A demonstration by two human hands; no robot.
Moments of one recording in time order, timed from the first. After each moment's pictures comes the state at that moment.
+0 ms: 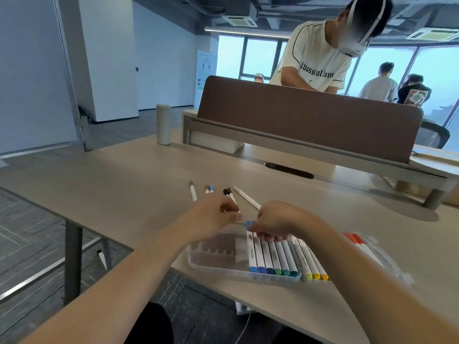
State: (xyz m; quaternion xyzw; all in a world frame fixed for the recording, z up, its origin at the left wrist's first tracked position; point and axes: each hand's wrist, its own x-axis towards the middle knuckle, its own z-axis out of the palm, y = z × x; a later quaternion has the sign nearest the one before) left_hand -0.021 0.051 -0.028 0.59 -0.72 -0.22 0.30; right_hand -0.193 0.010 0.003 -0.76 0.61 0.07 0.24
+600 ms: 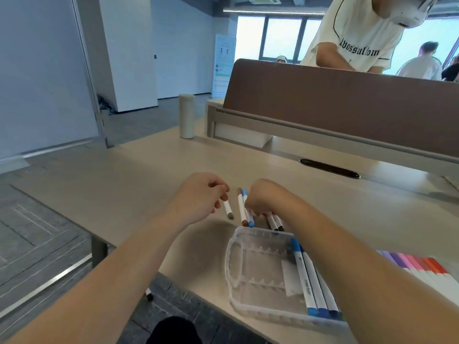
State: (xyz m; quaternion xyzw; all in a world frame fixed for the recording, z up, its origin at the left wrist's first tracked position) left_hand 0.067 0.009 -0.018 0.64 -0.57 -0.27 0.44; right_hand -0.070 -0.076 -0.005 -0.76 0.63 0.05 0.14
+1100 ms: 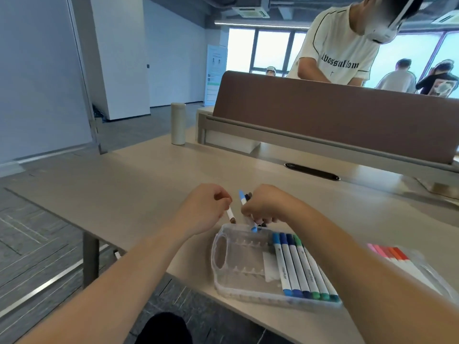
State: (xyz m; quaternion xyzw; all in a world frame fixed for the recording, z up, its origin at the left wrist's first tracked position) left_hand 0.036 0.025 -0.022 0.64 -0.61 -0.25 0.39; right_hand -0.109 -0.027 0.020 -0.77 0.60 0.04 0.20
